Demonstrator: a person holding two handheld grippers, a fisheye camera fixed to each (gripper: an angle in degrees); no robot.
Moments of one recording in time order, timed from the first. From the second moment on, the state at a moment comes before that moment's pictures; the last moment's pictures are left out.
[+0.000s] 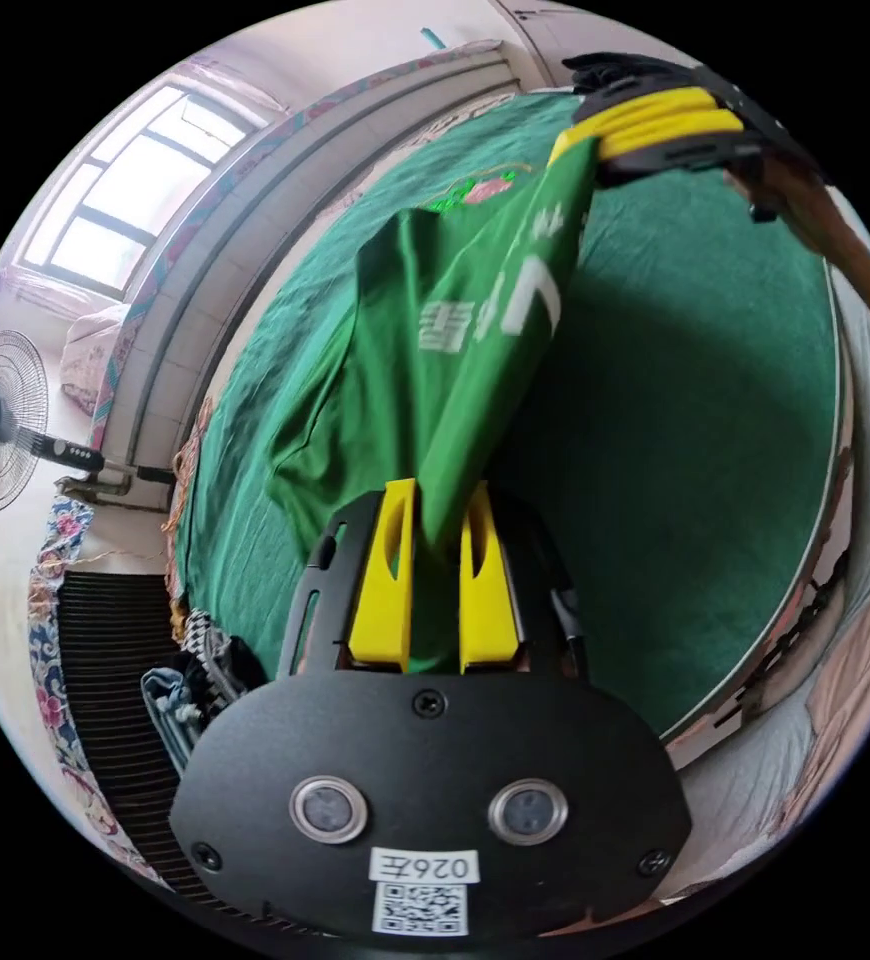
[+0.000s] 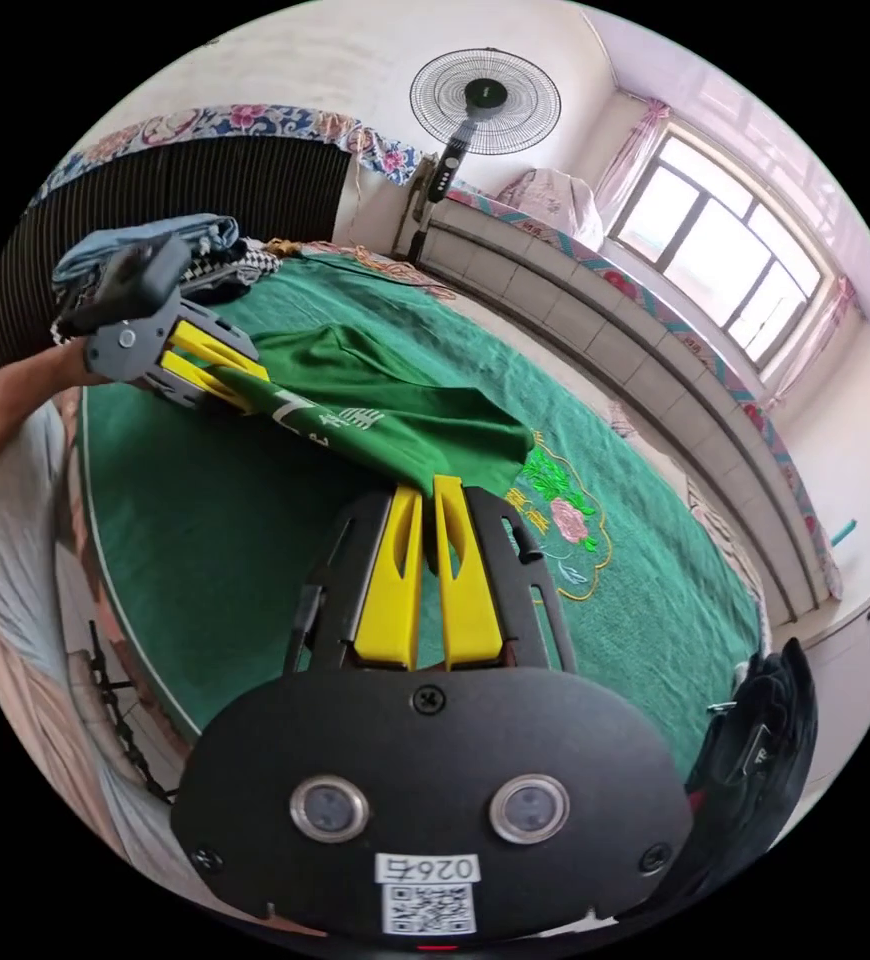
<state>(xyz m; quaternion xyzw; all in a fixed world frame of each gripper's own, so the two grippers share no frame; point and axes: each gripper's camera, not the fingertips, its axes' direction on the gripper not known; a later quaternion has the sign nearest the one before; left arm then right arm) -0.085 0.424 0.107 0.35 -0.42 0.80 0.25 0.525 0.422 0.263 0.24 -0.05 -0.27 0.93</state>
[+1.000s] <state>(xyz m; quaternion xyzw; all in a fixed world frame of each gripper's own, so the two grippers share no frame) -0.213 0.591 -0.178 0.44 -0.38 0.79 0.20 0.462 0.617 0.249 0.37 -0.02 -0.33 0.87</state>
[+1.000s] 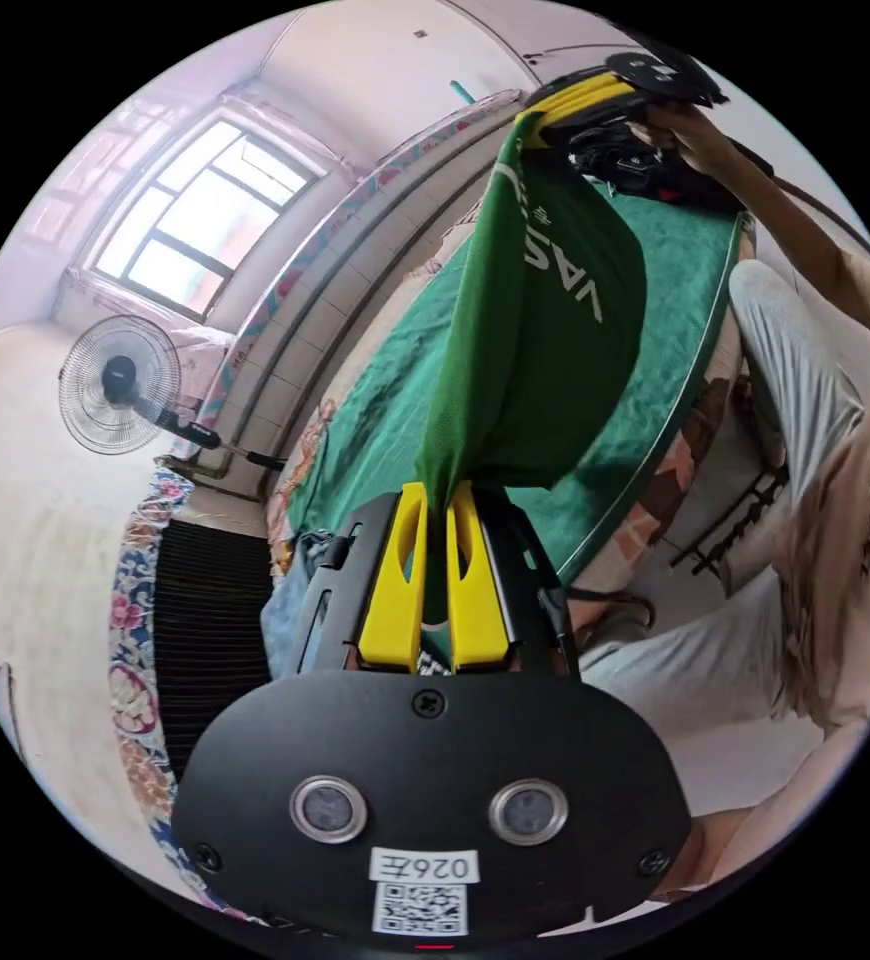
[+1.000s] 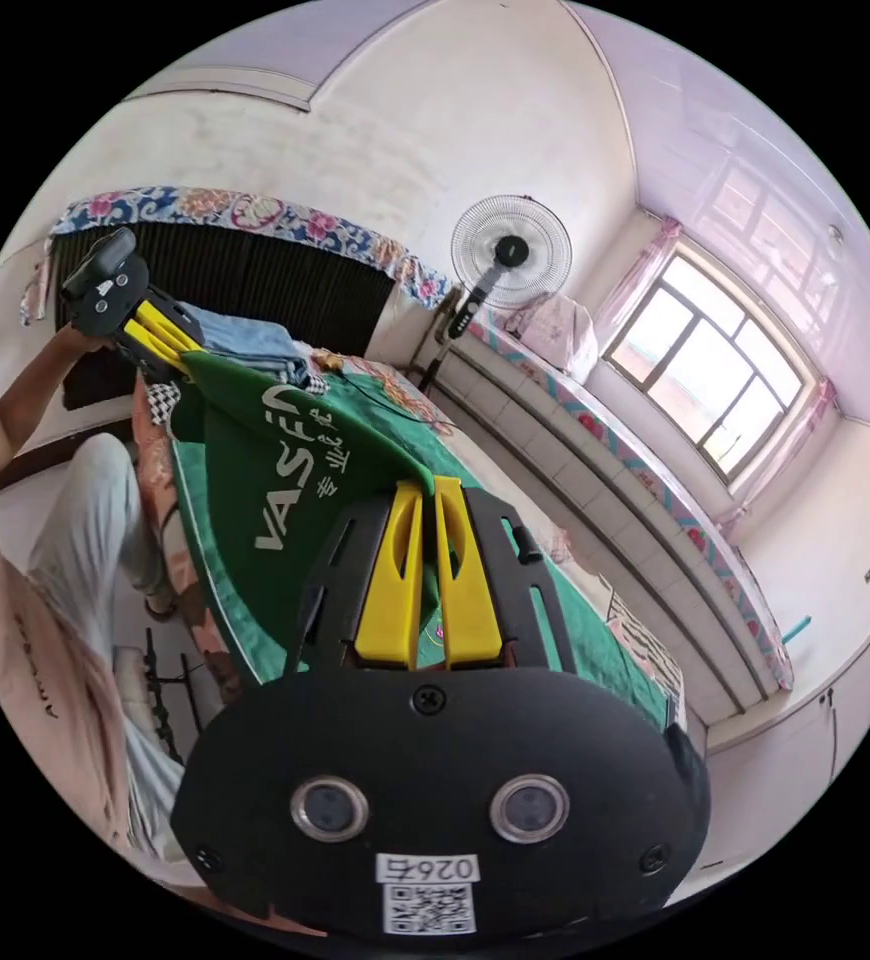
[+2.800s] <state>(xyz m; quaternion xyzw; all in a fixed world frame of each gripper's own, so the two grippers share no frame) -0.413 0.505 -0.251 0.70 -0.53 0.41 0.25 0.038 0.464 0.105 0.27 -0.32 -0.45 0.79</state>
